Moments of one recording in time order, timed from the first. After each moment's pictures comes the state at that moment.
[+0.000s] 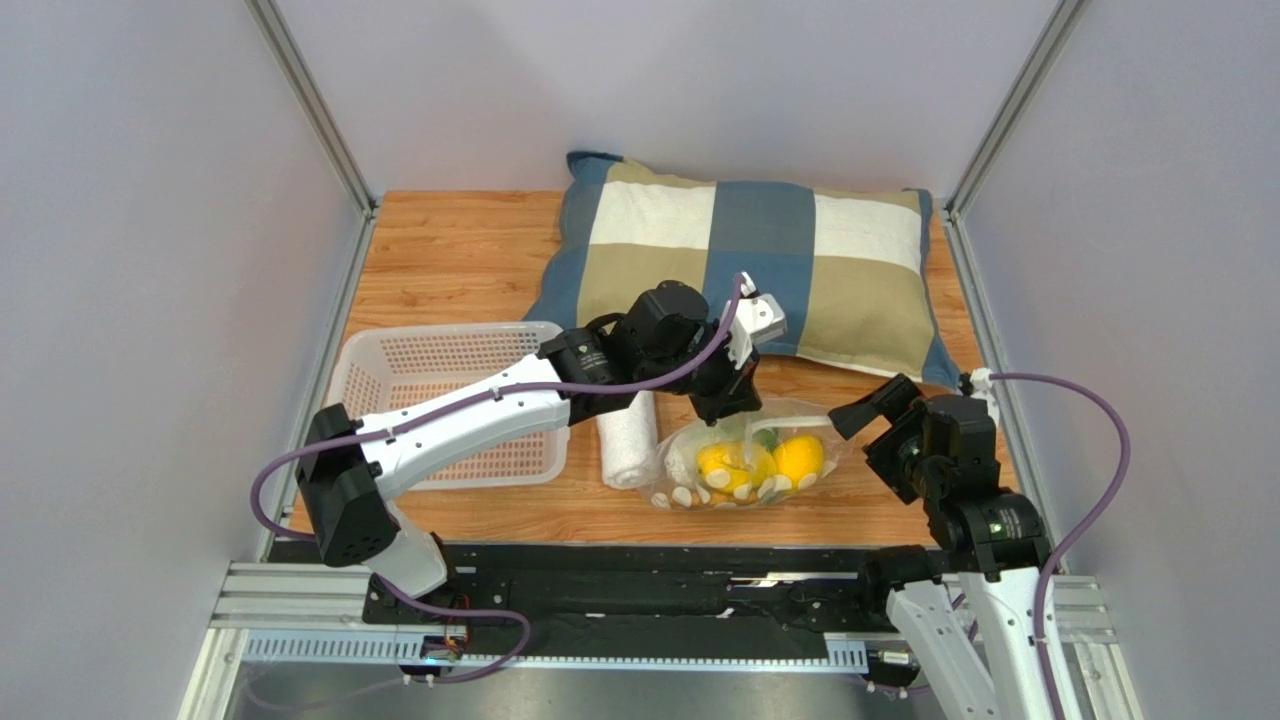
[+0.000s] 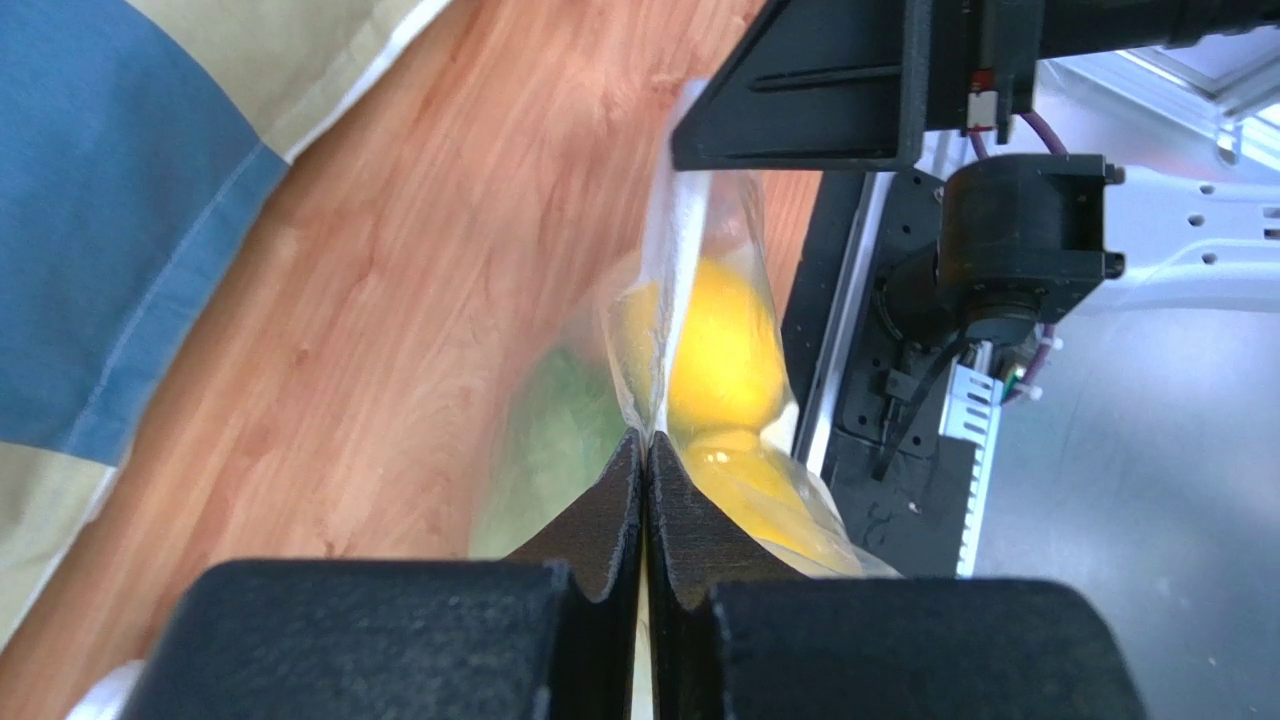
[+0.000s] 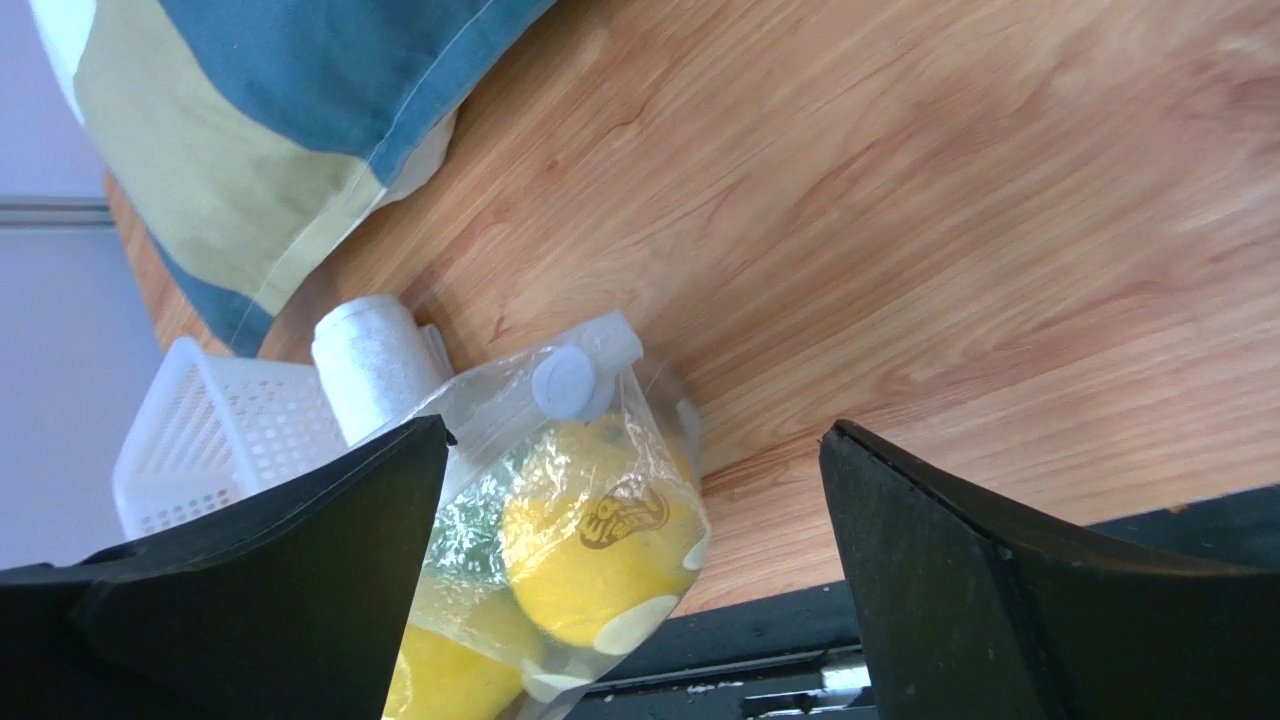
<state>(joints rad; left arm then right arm) -1.04 1.56 1.42 -0.34 0.32 -0.09 0.13 0.48 0.74 -0.95 0.05 0.89</state>
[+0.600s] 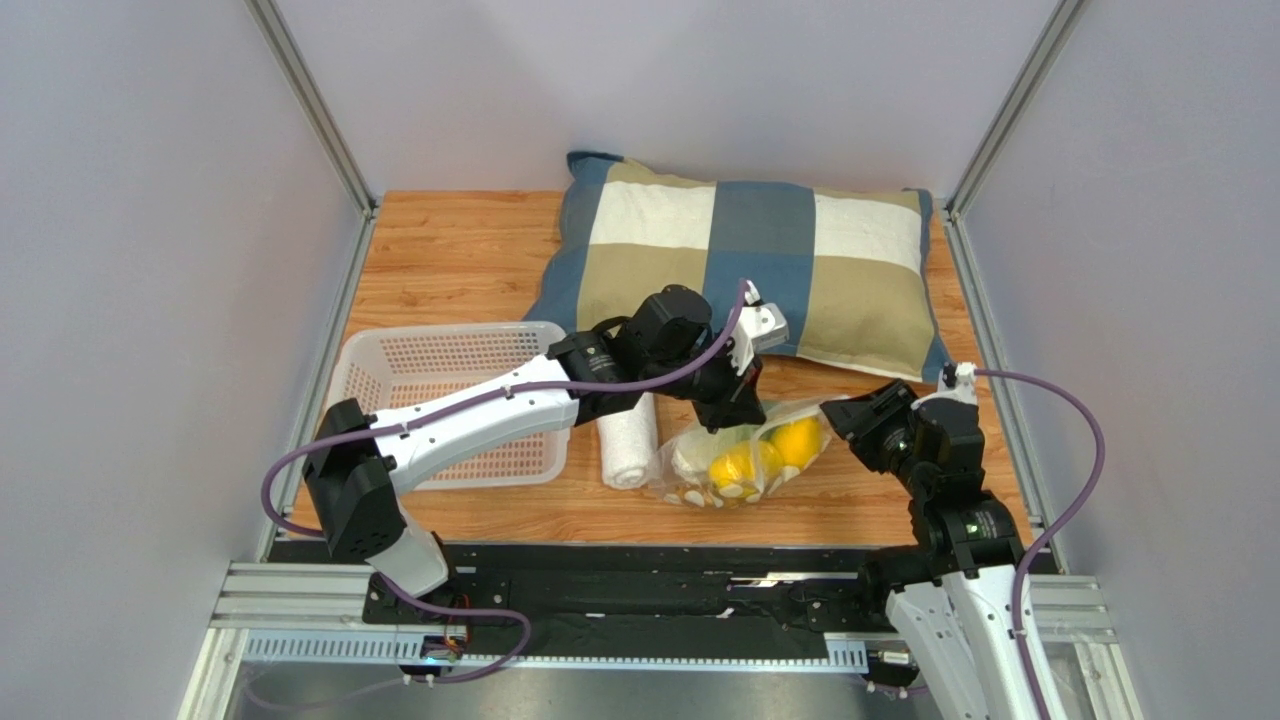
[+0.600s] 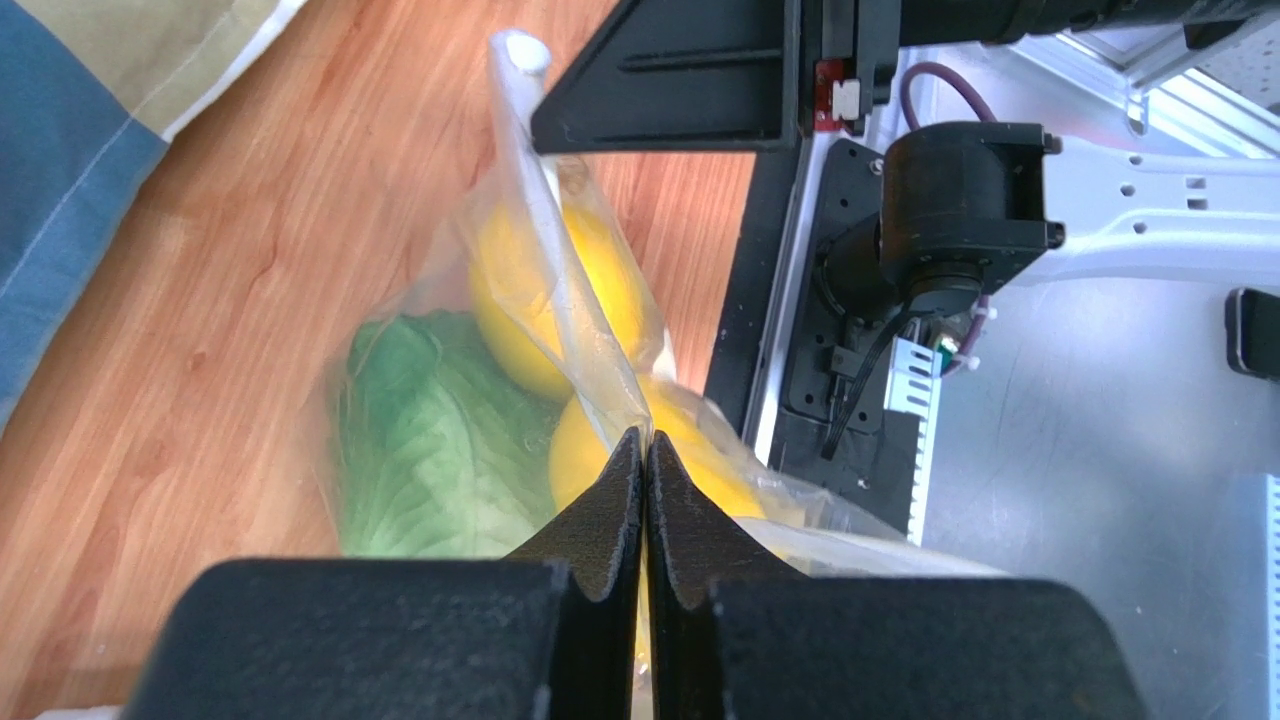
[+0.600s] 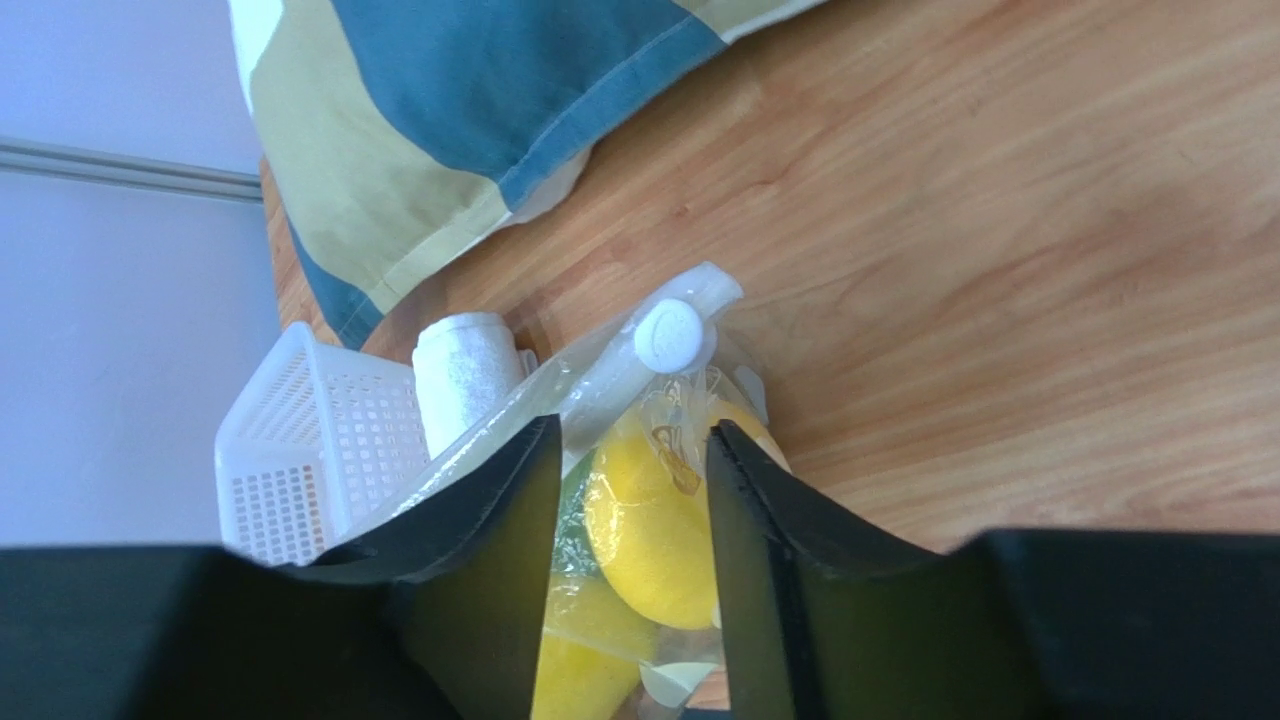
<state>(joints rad) -1.03 1.59 1.39 -0.30 0.43 -0.12 0.13 0.42 0.55 -0.62 -0.07 0.92</state>
